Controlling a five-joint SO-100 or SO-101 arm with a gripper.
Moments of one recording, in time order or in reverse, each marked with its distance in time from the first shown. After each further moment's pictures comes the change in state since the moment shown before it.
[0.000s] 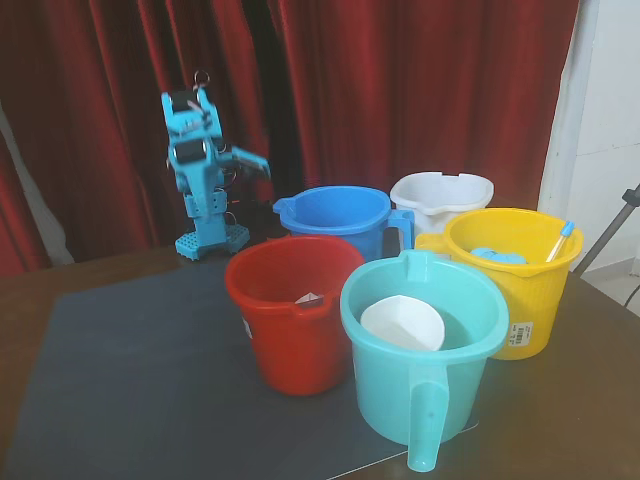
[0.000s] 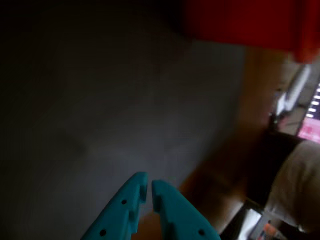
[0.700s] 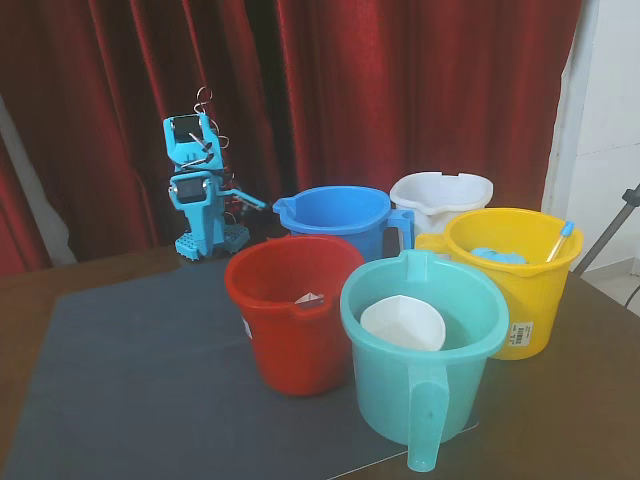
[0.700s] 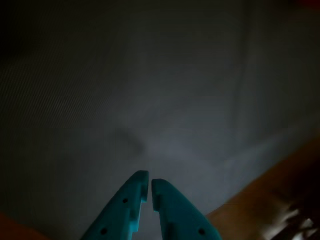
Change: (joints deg) arm 4.3 -1.1 7.5 2.7 0.4
